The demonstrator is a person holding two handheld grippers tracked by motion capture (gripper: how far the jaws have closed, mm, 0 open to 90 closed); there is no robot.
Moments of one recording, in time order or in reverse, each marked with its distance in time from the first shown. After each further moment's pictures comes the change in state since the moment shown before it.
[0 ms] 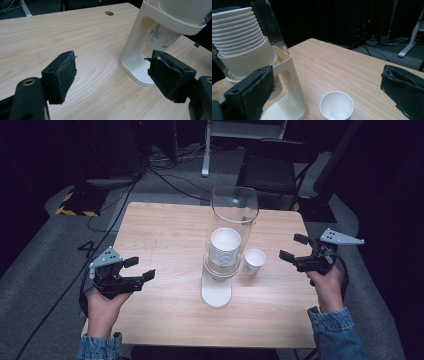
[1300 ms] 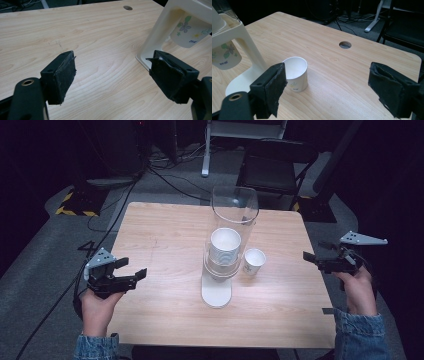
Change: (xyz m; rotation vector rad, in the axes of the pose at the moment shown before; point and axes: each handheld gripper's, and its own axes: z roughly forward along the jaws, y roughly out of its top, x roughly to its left) left arm 0.018 -0.012 -0.003 0.019 0.110 -0.032; right arm -0.040 -0.009 -0.048 0.192 -0.201 -0.002
